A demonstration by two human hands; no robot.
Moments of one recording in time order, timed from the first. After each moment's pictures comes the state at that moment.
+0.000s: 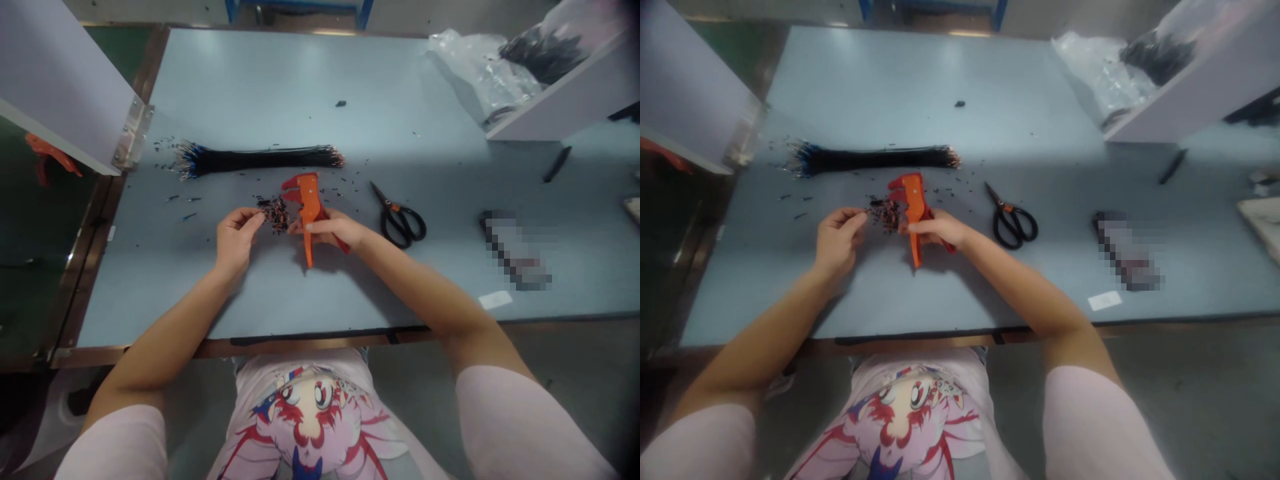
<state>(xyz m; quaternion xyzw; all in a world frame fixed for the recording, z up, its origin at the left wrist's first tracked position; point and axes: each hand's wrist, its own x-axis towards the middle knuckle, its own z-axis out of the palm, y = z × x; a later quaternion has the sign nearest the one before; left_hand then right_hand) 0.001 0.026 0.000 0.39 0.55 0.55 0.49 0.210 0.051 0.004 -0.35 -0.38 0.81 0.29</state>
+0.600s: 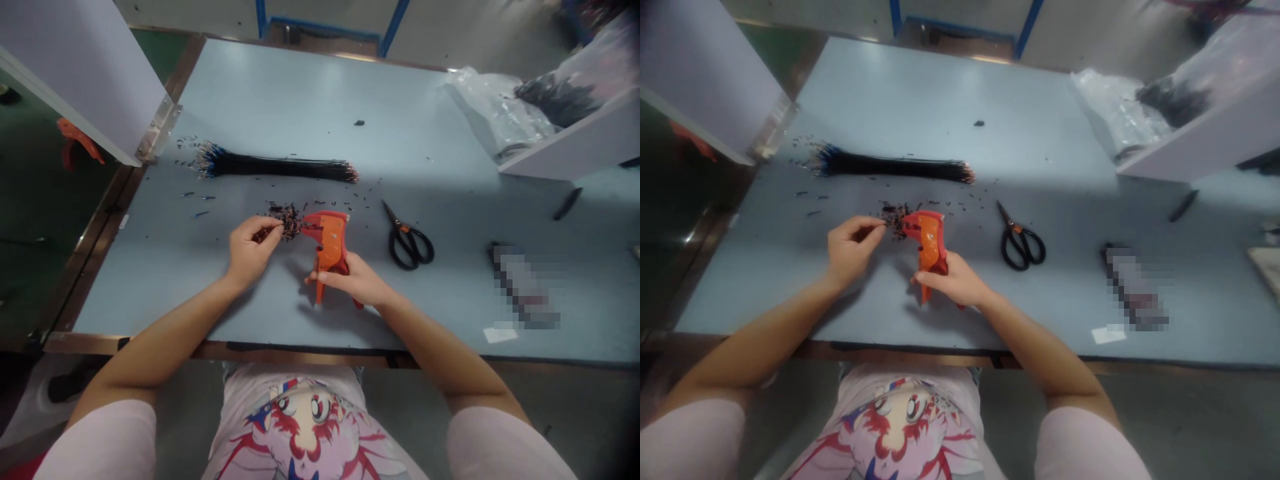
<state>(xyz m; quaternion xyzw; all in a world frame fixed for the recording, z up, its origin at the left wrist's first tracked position) 0.005 0.009 0.007 0.57 0.55 0.53 0.30 0.220 -0.012 0.018 -0.38 -0.53 0.71 0.26</state>
